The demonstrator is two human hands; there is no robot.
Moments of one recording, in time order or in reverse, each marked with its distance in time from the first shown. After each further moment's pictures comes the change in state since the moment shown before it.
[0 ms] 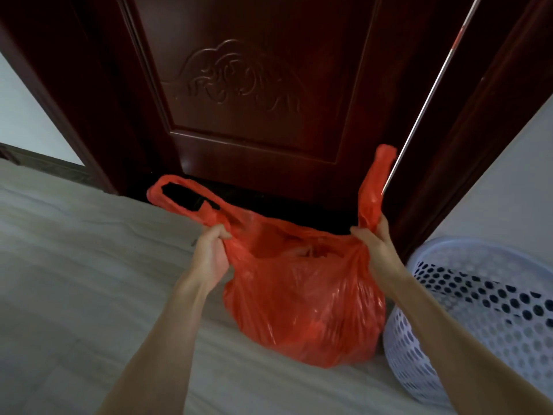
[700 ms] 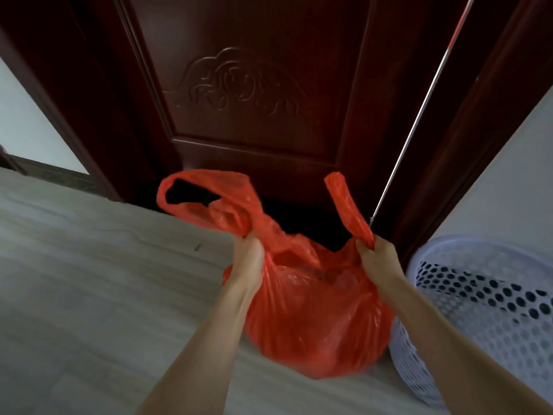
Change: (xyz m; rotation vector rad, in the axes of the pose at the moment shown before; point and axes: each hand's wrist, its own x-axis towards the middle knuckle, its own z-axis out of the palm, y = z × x) left_hand -0.023 -0.015 0.062 0.055 0.255 0.051; right_hand 0.004 0.023 0.000 -0.397 0.244 0.111
